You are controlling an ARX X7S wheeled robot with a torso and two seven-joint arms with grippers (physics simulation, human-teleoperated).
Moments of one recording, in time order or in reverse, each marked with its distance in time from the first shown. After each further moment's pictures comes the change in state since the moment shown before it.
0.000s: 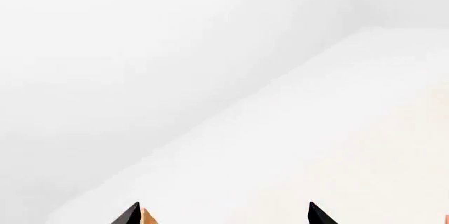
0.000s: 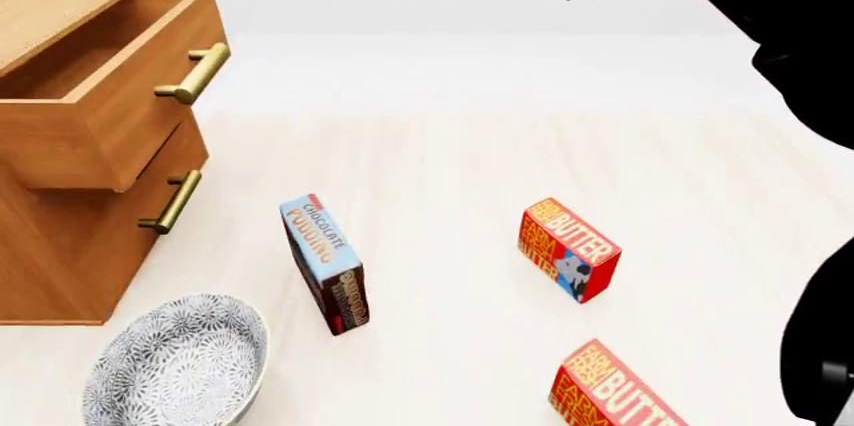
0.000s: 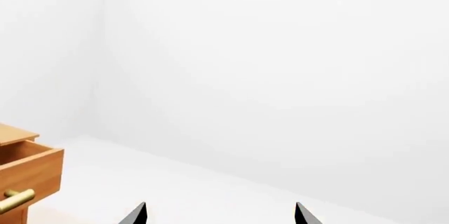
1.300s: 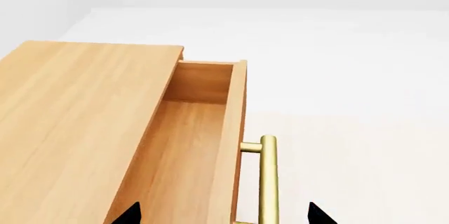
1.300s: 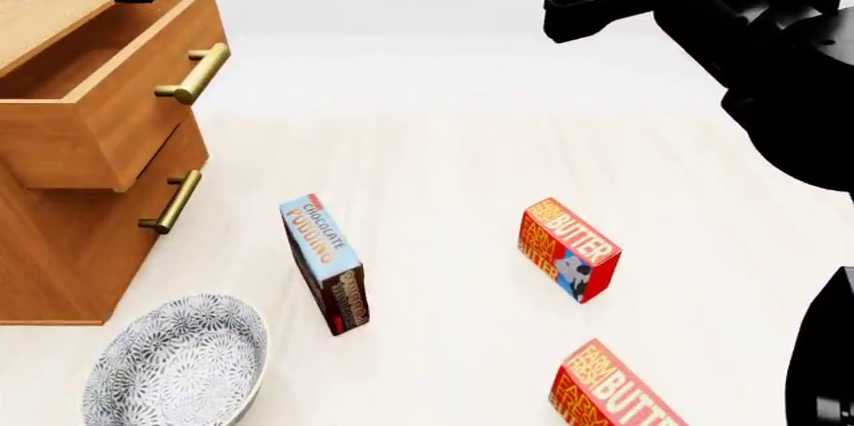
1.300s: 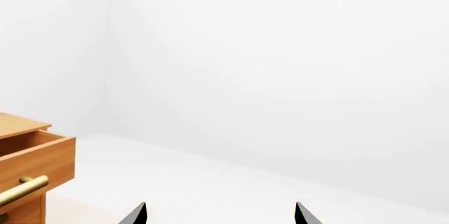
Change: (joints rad) left arm -0.093 -0.001 0.304 -1.006 -0.011 0.351 -0.004; right arm -0.128 0.042 -0.023 0.014 0.022 -0.137 -0.027
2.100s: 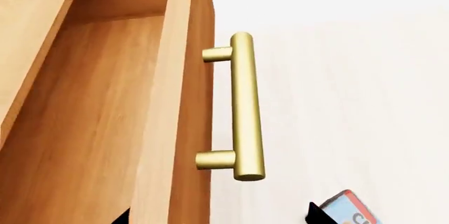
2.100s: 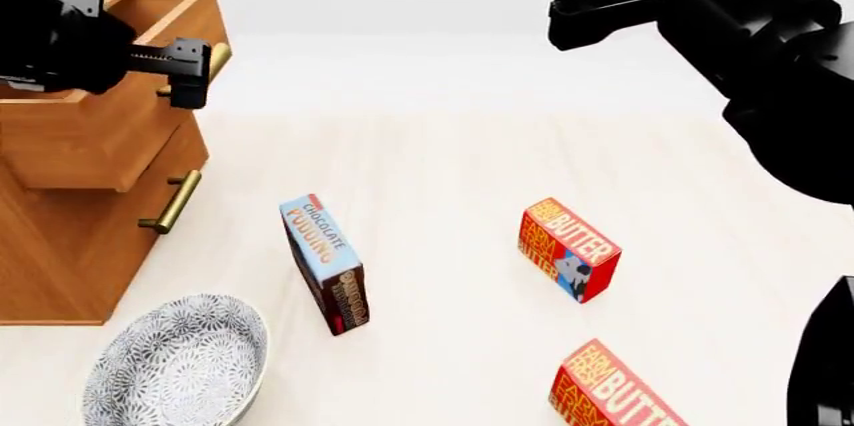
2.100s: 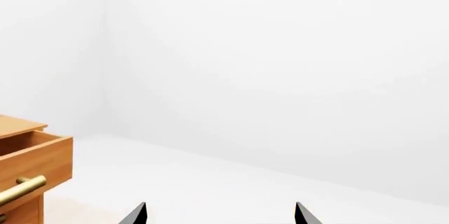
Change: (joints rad) left arm 0.142 0.043 0.134 -0.005 0.051 -0.054 0.183; right arm -0.028 0.010 0.016 -0.013 0.032 -0.008 0.036
